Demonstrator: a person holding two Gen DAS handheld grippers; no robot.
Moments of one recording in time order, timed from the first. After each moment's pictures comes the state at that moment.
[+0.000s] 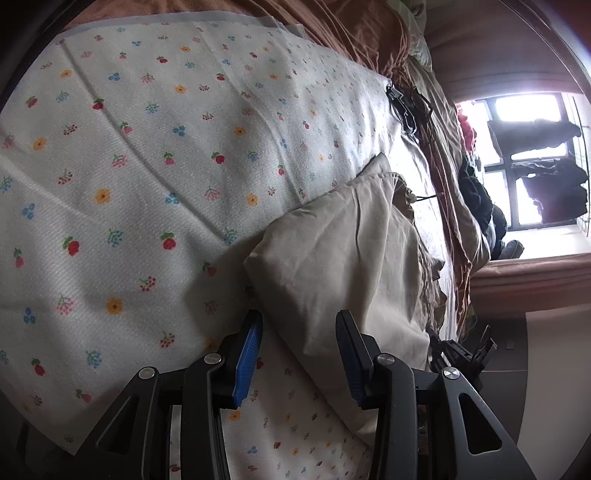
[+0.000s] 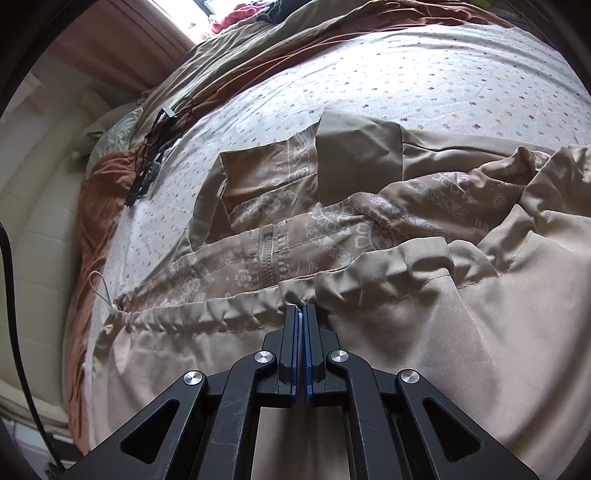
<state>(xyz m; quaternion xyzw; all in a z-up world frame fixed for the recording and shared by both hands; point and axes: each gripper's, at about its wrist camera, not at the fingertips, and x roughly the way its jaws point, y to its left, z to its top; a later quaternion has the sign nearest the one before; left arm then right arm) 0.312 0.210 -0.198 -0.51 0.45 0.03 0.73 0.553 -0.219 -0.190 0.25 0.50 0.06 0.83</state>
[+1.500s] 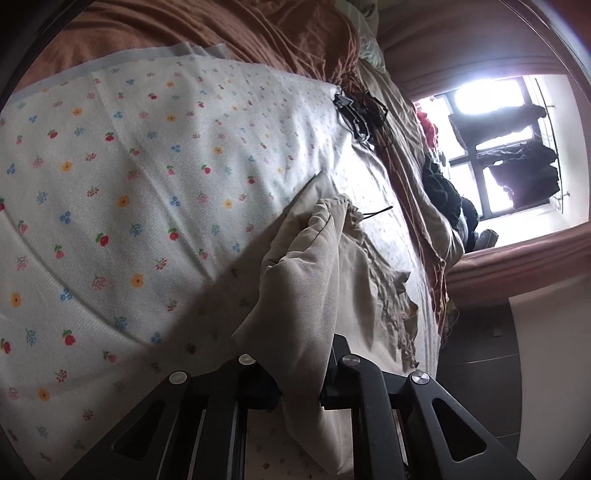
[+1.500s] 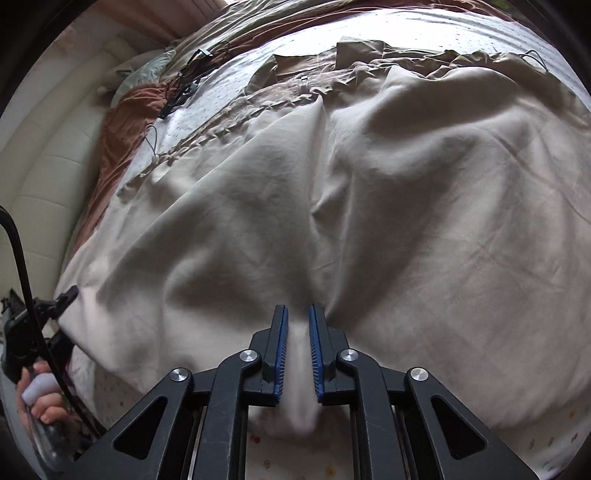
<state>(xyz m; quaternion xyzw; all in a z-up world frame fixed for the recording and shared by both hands) 0.355 0.205 -0.163 -0.49 0.40 -0.03 0.78 0.391 -0.181 -0.196 0.19 0.54 0.09 0.81</state>
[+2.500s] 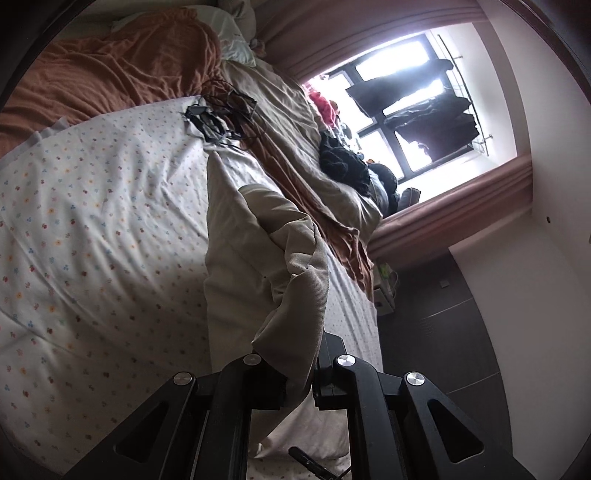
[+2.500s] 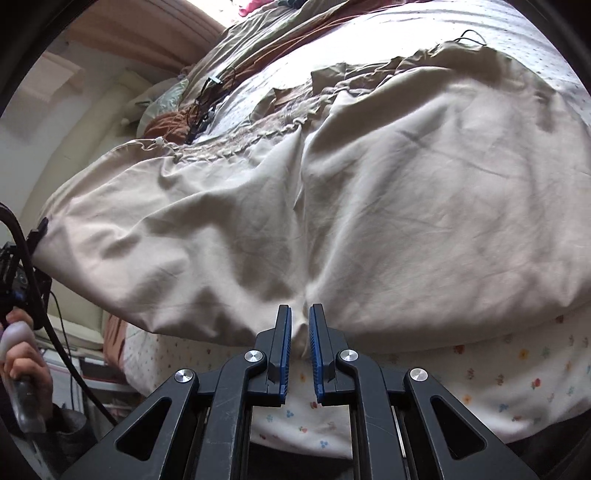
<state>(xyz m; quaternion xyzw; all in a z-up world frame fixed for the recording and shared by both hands) 0.370 0.103 -0.009 -0.43 0.35 -0.17 0.82 0.318 -0.266 -0.151 0.27 0.51 0.13 0.80</state>
